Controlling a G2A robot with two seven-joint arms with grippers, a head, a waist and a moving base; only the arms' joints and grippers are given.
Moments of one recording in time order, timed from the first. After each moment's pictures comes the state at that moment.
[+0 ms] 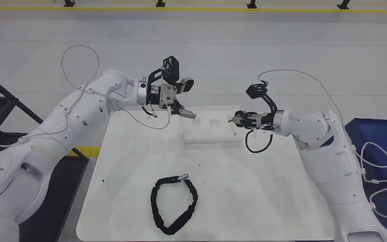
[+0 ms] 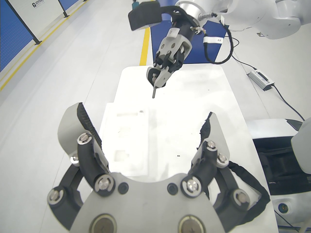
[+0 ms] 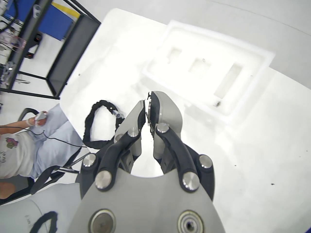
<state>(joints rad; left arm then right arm) 0.09 -0.98 -0.17 -1.04 0.52 -1.01 0.06 -0.85 -1.12 1.26 -1.51 -0.35 -0.21 1.12</state>
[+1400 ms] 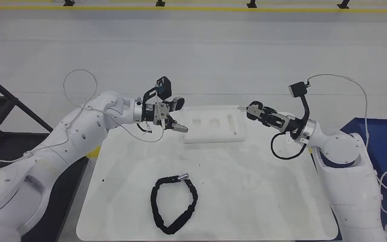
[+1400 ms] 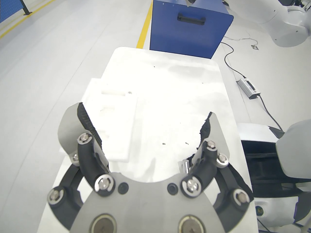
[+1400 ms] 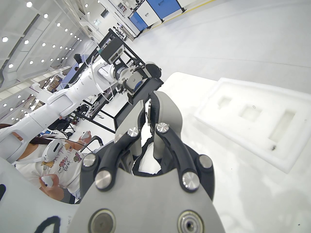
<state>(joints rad) 0.26 -0.92 -0.21 -1.04 0.41 -1.01 -0.06 -1.05 -1.10 1.45 -1.58 0.04 -0.39 0.94</state>
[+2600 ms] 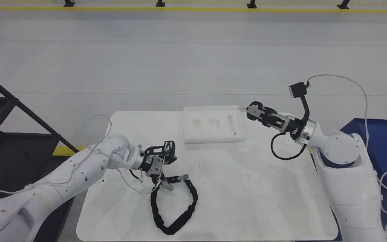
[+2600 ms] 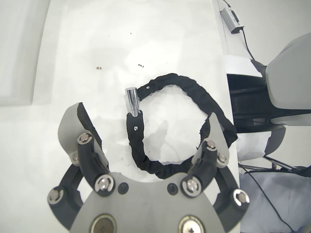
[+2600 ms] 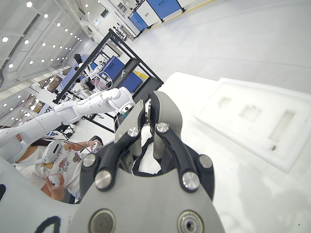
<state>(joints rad) 0.52 -0.81 -0.20 -1.24 0.73 -1.01 -0.20 -1.05 -1.10 1.45 -1.58 0.04 -0.39 0.94</state>
